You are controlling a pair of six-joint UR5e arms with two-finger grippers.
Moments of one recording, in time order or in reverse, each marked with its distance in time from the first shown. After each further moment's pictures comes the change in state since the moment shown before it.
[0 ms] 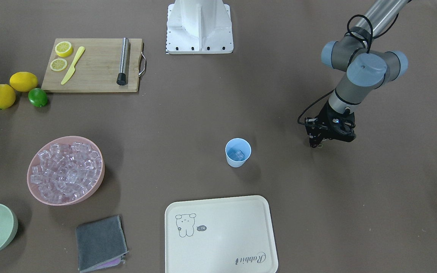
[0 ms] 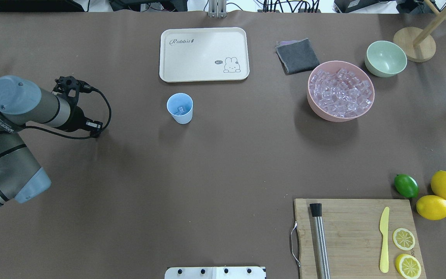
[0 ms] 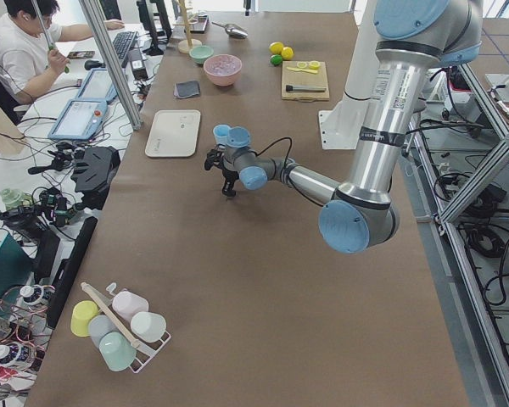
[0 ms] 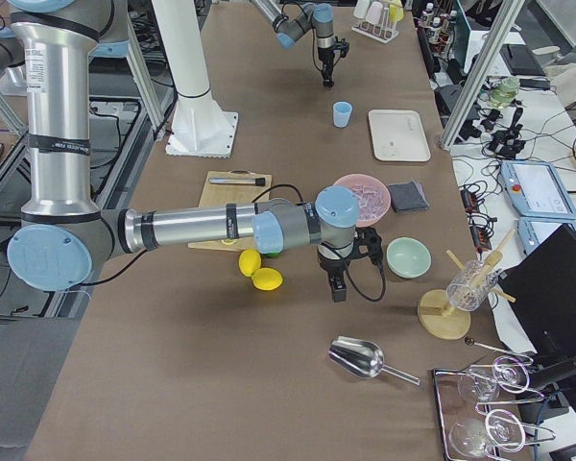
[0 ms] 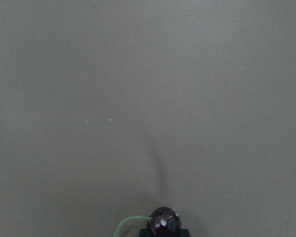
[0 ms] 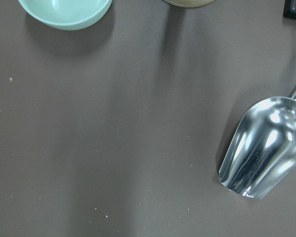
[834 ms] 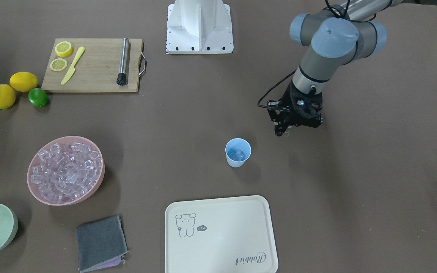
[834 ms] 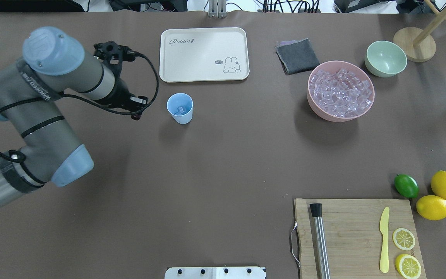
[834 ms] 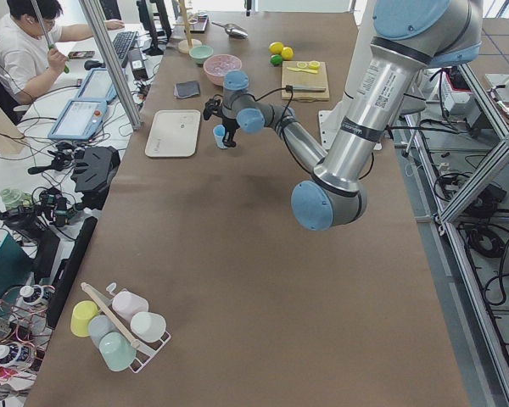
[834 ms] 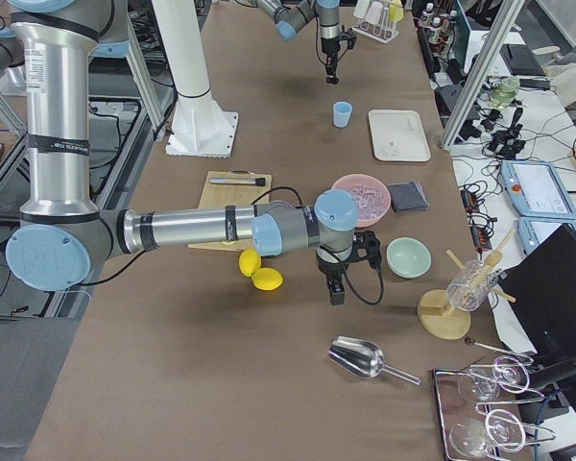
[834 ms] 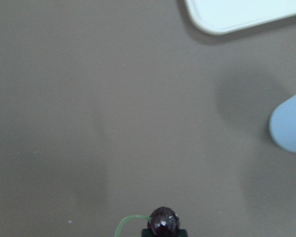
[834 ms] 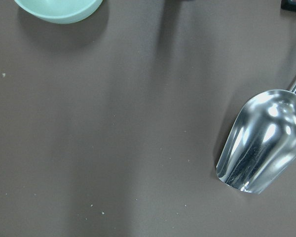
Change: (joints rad) left arm 0.014 -0.296 -0.155 0.389 -0.041 -0.095; right arm 0.001 -0.009 -0.008 0.002 0.000 -0.001
